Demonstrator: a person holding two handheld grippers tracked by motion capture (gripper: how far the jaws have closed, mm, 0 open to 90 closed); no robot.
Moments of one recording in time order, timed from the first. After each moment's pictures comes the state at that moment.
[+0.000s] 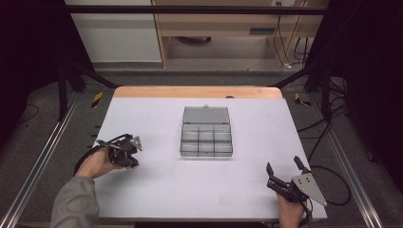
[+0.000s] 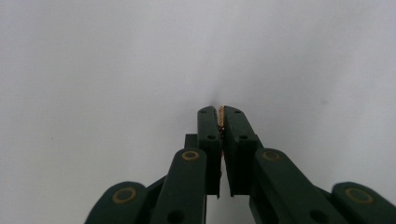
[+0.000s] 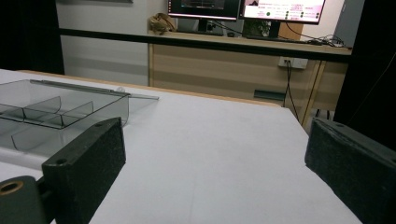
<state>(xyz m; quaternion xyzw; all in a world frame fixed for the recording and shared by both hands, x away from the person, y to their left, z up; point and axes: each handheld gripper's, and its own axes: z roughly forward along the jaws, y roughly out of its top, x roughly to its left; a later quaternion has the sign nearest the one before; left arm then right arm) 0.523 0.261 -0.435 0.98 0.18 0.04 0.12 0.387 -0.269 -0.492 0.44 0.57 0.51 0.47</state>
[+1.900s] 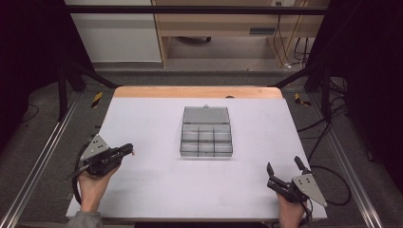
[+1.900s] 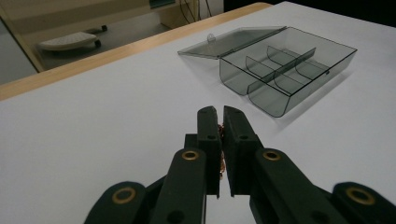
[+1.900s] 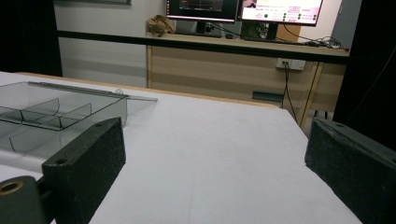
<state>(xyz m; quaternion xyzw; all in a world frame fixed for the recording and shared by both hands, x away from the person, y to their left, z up) 0.444 0.295 -0.406 0.77 0.35 0.24 0.48 0.386 -0.269 -0.492 0.44 0.56 0.51 0.47</state>
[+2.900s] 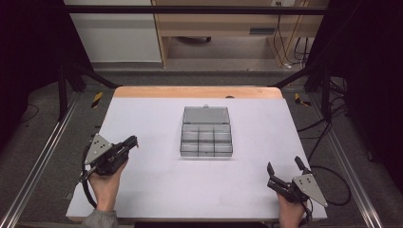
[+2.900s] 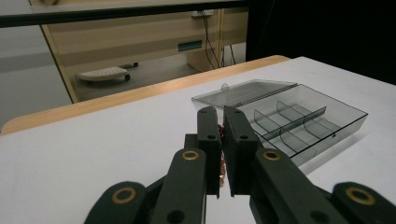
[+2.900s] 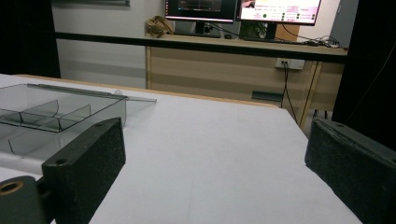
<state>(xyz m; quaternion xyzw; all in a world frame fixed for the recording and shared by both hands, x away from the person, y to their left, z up) 0.437 0.264 -0.394 0.70 0.37 0.30 0.53 0.386 -0.269 -0.492 0.45 0.56 0.52 0.47</state>
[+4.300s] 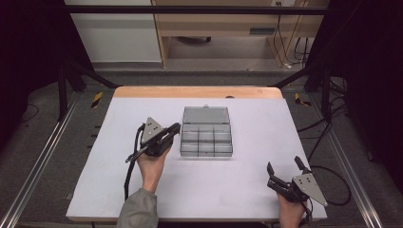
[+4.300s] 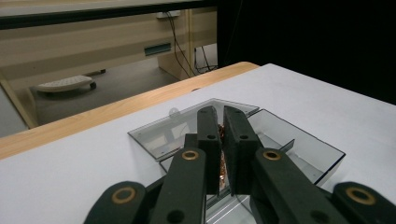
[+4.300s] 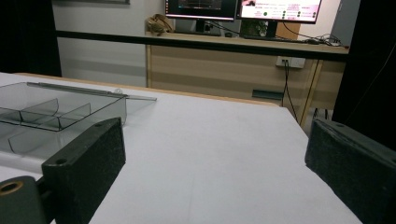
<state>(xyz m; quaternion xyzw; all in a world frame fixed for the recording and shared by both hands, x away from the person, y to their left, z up) 0.493 0.149 -0.396 0.72 0.33 0.27 0.54 0.387 -0.269 -0.492 0.45 0.56 0.51 0.47</state>
